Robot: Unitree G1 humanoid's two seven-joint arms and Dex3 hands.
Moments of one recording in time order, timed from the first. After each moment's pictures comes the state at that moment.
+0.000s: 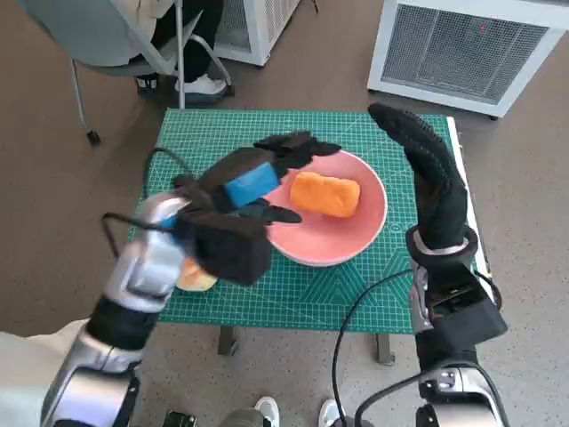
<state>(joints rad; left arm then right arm) -0.68 0.46 -0.22 0.04 0.32 -0.02 -0.57 -0.67 -0.10 -0.06 0.64 0.04 -1.05 0.15</state>
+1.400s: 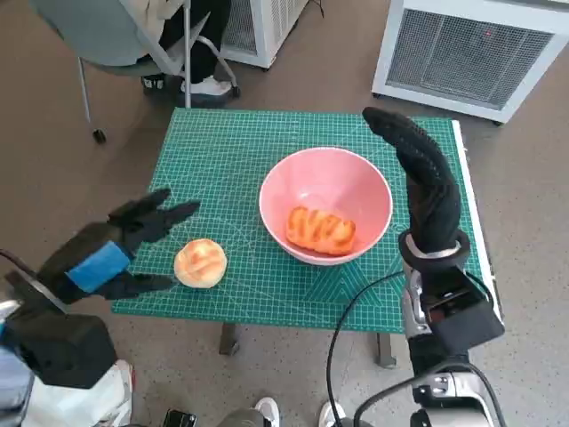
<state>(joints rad) -0.07 0.78 0.15 -0.27 0.20 -0.09 -0.63 -0.66 -0.08 -0.04 0.62 0.08 -1.02 0.17</state>
